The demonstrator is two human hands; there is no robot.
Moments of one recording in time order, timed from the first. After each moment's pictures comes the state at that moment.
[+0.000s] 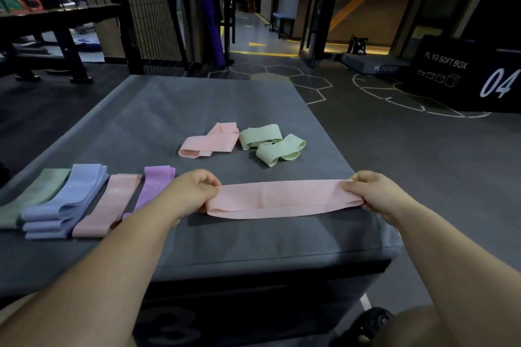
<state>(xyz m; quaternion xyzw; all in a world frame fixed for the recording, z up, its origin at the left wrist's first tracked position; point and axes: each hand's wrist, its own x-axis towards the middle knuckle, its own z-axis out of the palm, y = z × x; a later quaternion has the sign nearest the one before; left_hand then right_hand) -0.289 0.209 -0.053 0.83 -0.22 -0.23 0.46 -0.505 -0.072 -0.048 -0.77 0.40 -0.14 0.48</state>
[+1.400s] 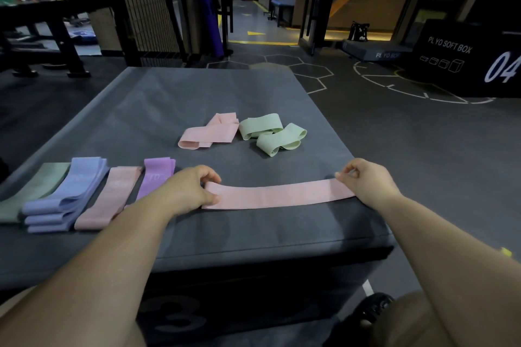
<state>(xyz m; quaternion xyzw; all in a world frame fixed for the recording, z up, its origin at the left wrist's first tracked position) -0.287 0.219 -0.051 0.88 -0.31 -0.19 0.29 -0.493 -0.068 -0.063 -0.87 0.42 -0.14 0.24</state>
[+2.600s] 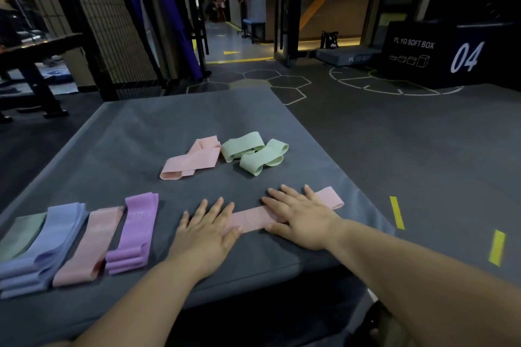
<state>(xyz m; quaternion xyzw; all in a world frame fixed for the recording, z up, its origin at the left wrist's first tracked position) -0.325 0.190 -0.087 0.90 -0.43 -0.07 0.00 -0.458 0.008 -0.078 -0.99 0.14 0.06 0.05</state>
